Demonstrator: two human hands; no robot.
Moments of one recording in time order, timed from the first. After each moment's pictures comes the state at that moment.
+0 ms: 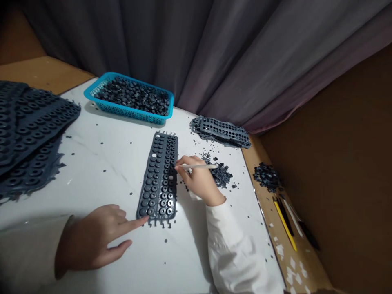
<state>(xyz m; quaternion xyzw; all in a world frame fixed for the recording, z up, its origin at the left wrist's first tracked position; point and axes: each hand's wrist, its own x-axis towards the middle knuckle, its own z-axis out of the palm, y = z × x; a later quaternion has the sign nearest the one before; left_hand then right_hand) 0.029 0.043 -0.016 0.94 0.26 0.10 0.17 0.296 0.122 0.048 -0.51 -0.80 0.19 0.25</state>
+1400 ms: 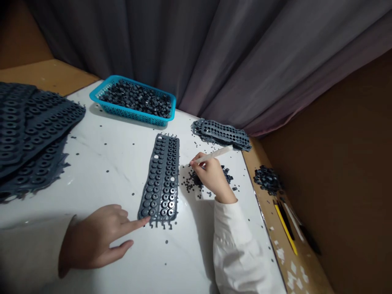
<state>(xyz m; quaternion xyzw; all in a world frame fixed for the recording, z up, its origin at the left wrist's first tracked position) 0.029 0.042 -0.017 0.94 0.26 0.12 0.16 0.322 0.131 0.058 -0.62 -0.71 0.21 0.24</state>
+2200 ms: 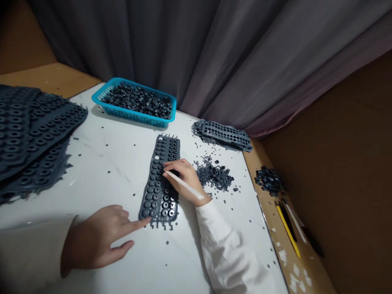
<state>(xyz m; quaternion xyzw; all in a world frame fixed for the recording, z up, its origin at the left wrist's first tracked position) 0.028 0.043 -0.020 0.95 0.25 0.12 0.16 0.274 0.124 0.022 -0.43 -0.80 0.24 0.34</state>
